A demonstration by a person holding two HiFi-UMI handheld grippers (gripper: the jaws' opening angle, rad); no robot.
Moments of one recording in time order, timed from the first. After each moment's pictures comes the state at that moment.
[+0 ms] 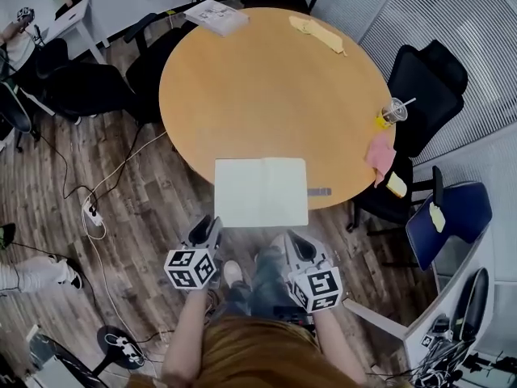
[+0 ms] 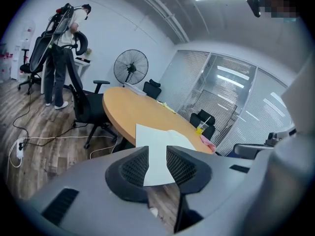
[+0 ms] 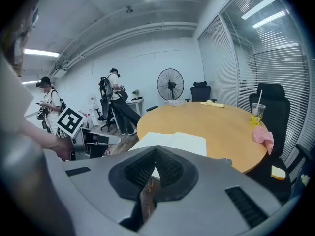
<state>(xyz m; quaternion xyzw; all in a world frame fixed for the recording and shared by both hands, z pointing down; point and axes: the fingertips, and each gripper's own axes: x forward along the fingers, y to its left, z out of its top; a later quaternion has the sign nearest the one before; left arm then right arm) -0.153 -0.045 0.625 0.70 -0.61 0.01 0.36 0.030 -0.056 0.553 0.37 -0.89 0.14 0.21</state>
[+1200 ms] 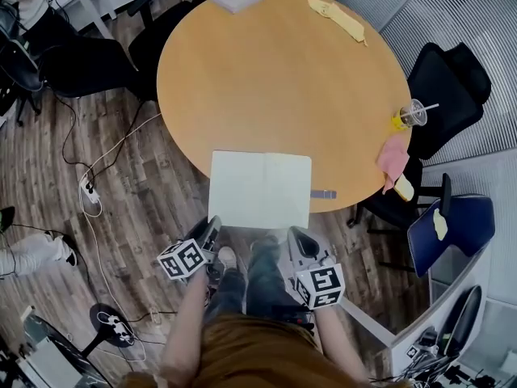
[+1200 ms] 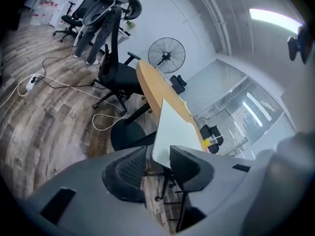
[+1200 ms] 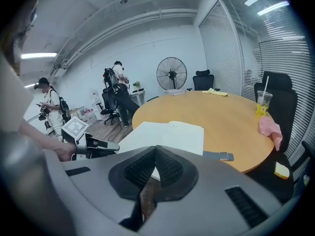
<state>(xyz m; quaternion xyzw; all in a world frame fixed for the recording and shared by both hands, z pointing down) -0.151 -0.039 0.714 0.59 -0.60 -0.11 0.53 0.042 -0.088 0.595 0.34 -0.89 0.17 0.25</state>
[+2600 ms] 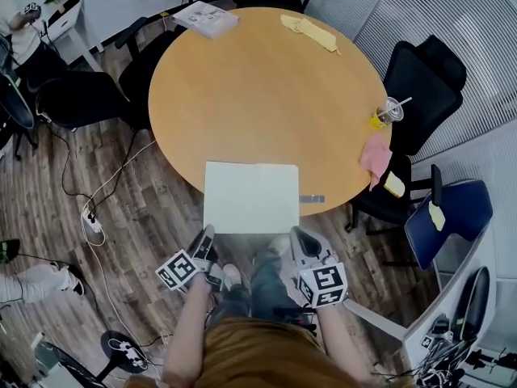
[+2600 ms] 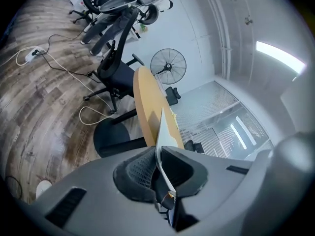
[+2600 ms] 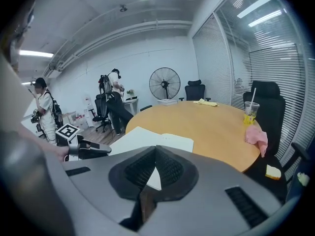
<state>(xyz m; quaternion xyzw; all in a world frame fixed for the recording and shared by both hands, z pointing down) -0.158 -0.048 0.674 0.58 -0.56 -0.23 0.54 0.056 -0.096 0.559 0.39 -0.88 0.15 0.21</state>
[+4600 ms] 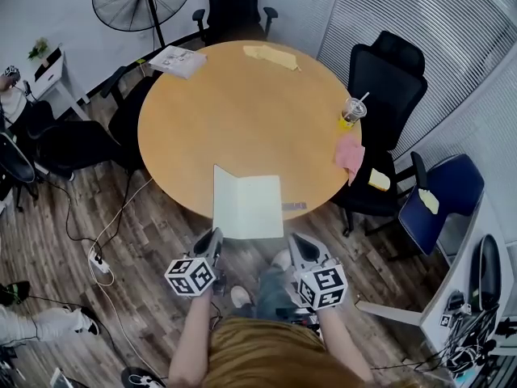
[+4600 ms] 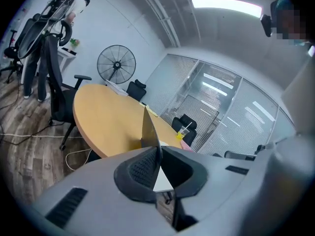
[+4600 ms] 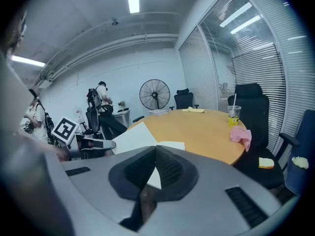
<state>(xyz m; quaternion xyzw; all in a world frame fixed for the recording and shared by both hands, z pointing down) -0.104 -0.076 0.585 0.76 -0.54 -0.04 0.35 0.093 -0.068 0.520 0.46 -0.87 0.16 0.14</state>
